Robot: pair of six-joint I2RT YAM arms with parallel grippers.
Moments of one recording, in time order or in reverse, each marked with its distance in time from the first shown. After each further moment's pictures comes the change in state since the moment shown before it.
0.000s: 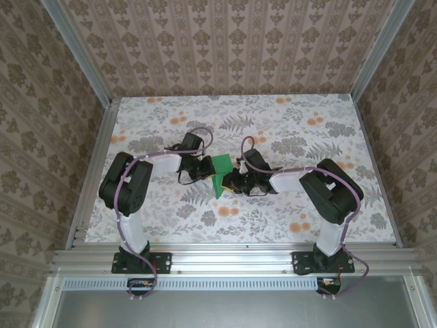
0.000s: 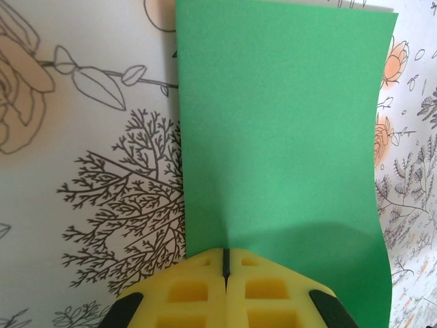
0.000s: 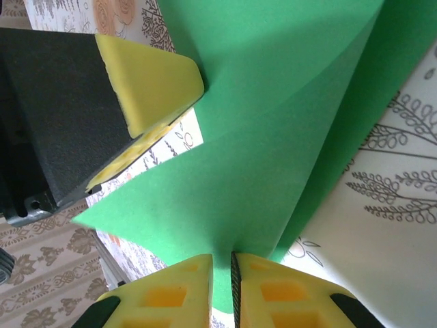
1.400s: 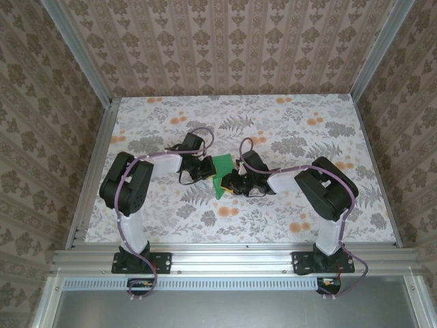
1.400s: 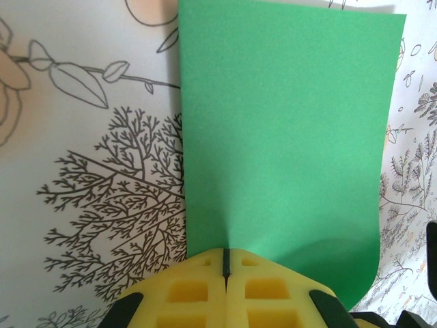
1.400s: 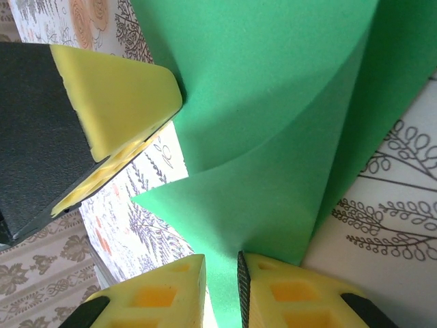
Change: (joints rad) left arm -0.006 0.004 0.001 0.007 0.001 0.000; right arm 0.005 0.045 0.001 0.035 0.013 0.011
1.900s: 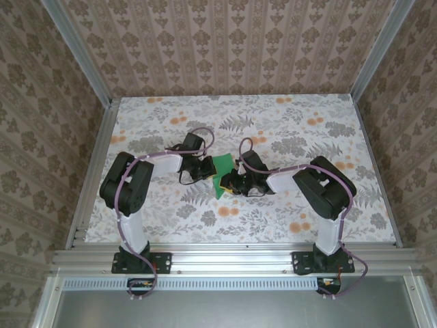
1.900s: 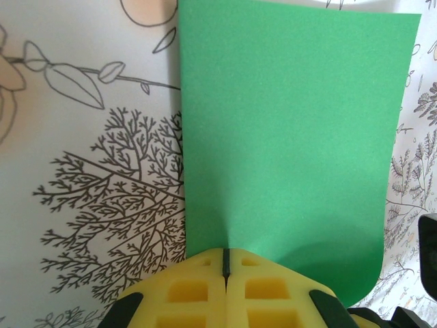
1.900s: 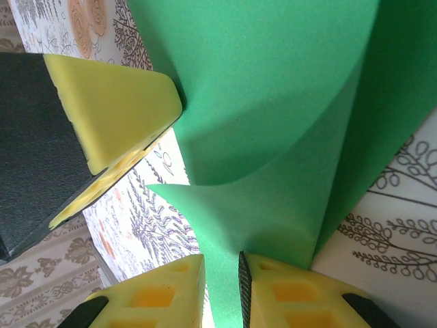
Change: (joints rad) left arm -0.005 0.000 0.002 0.000 -0.002 0.000; right arm 0.000 0.018 0.008 0.019 -0.004 0.020
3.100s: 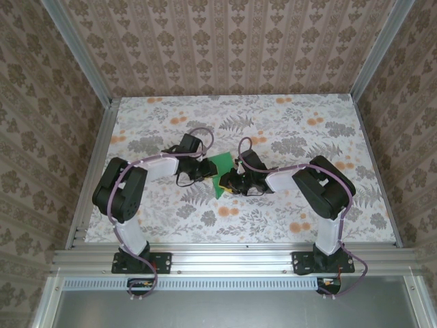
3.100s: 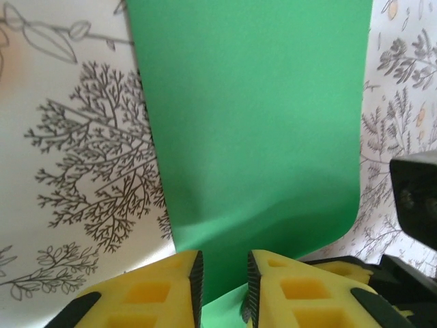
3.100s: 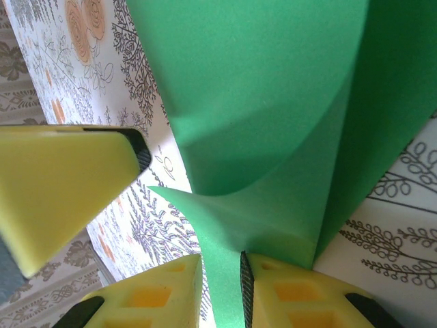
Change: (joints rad) left arm -0.001 -0.091 -0.060 -0.002 0.025 0.086; right arm 0.002 0.006 0.021 -0.029 0.011 0.003
